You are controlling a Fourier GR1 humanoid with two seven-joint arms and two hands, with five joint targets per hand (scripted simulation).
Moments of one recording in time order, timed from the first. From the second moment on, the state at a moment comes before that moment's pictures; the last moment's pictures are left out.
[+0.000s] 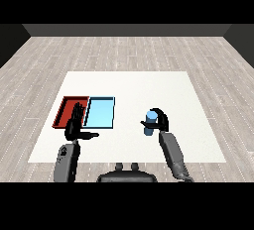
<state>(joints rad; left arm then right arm) 0.00 0.06 0.07 -1.61 0.12 -0.12 -0.30 -0.26 -0.01 -0.01 -1.10 -0.10 -0.13 -0.29</state>
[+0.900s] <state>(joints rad) -0.03 0.01 -0.01 -1.59 0.12 -0.14 -0.22 -0.34 0.00 0.17 -1.41 -0.05 -0.20 -0.15</state>
